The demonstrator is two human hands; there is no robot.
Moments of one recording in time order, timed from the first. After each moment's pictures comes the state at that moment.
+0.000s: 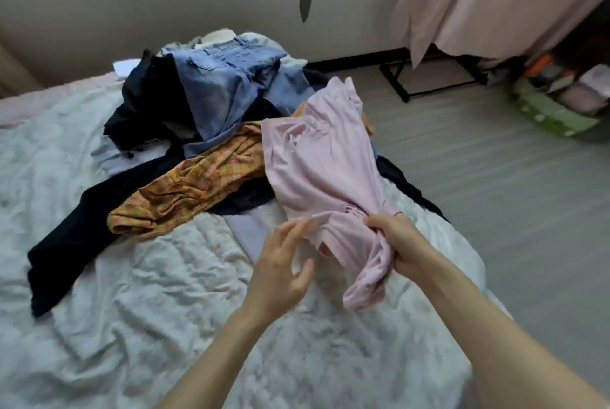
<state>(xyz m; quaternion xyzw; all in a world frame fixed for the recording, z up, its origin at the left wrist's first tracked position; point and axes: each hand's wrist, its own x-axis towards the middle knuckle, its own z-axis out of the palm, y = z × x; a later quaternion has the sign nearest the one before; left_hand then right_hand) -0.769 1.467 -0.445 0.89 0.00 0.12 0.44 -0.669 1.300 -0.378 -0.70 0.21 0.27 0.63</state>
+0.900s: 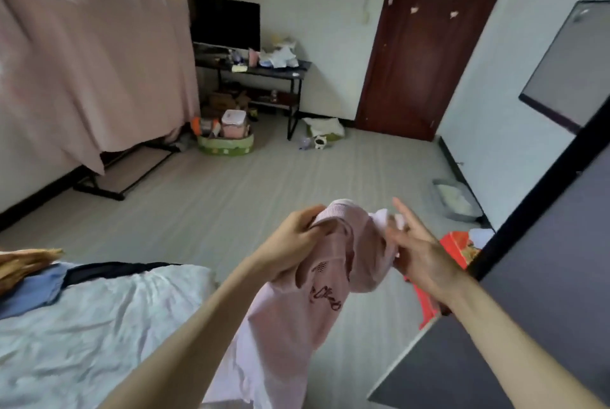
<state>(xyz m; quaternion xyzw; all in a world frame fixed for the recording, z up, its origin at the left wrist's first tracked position) -0.926 1.015 -0.172 0.68 -0.48 -0.24 0.50 -1.084 0.851 -0.189 -0.60 0.24 -0.17 0.74</state>
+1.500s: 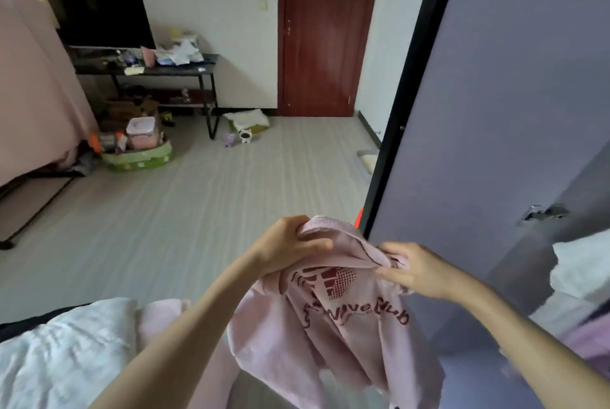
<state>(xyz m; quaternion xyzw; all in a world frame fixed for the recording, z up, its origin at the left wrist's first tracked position) -1.037 0.899 -0.186 0.66 -0.57 -0.32 0.38 -1.266 0.798 -0.188 -0.86 0.34 -0.07 0.38</state>
